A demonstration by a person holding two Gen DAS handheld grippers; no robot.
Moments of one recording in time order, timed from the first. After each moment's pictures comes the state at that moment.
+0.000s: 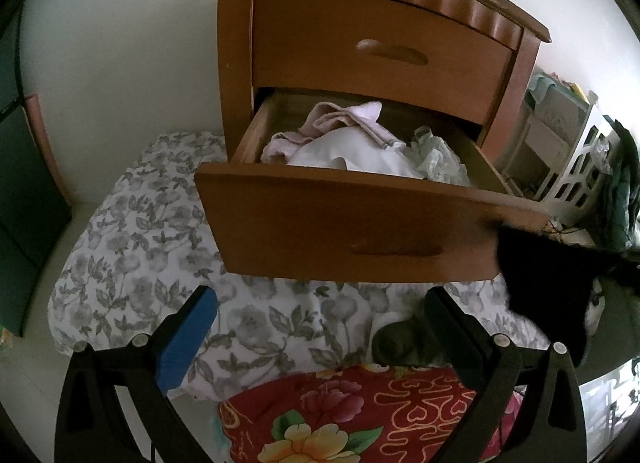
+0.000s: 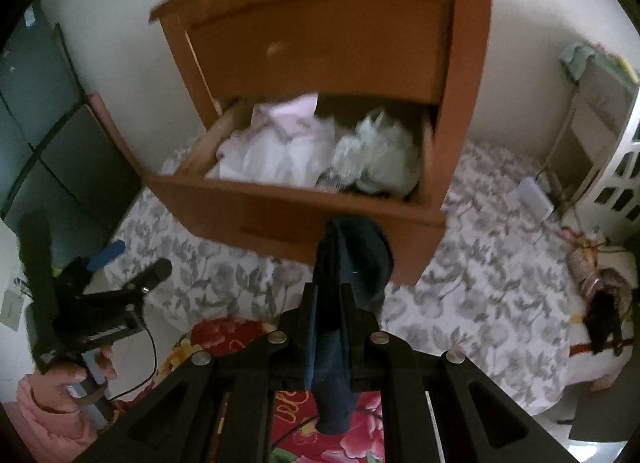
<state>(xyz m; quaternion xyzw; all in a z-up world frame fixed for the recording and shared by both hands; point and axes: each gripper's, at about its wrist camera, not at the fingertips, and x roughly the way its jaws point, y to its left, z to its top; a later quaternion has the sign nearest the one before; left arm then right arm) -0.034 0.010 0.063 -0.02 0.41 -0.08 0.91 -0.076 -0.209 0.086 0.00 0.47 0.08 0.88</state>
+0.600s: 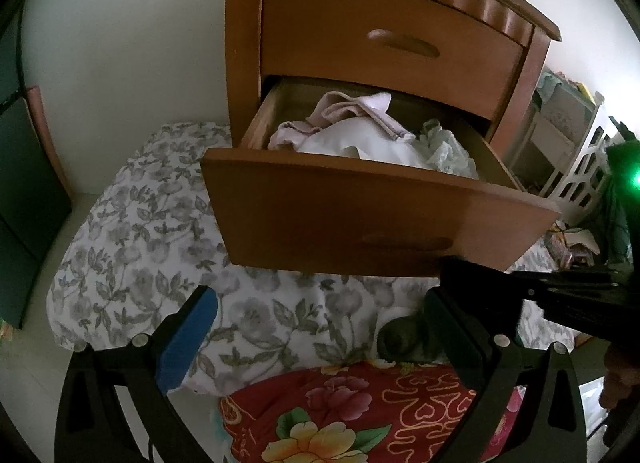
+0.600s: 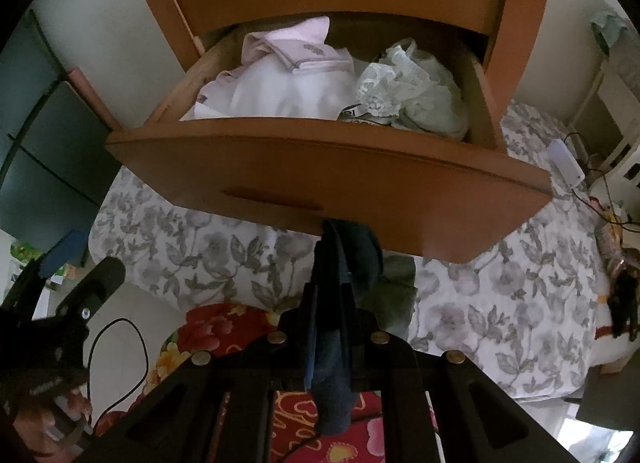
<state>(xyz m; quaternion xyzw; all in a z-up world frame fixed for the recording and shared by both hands) -0.031 0.016 0.054 -0.02 0.43 -0.08 0.90 -0.028 -0.171 0.016 0.00 0.54 0.07 0.84</state>
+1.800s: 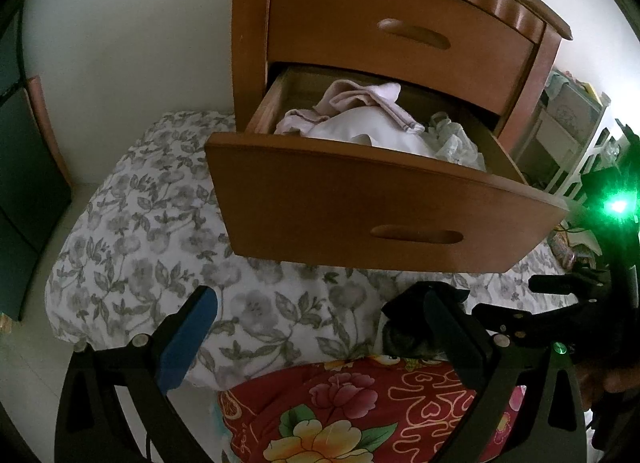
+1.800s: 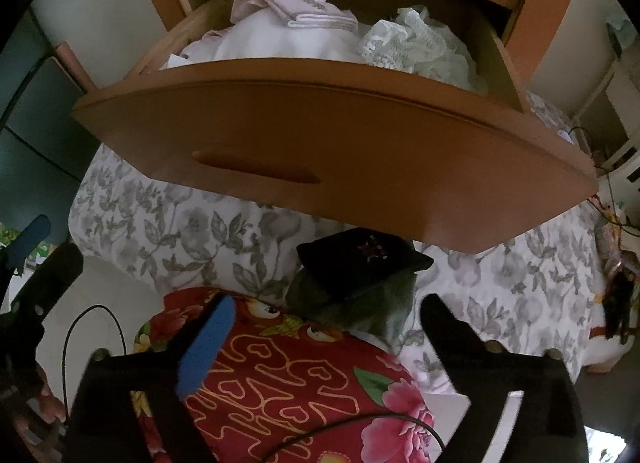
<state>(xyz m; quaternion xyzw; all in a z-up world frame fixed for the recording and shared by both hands) -0.026 0.023 0.045 -0.03 0.44 -0.07 0.89 -0.021 -0.160 -0.015 -0.03 0.58 0.06 0.82</state>
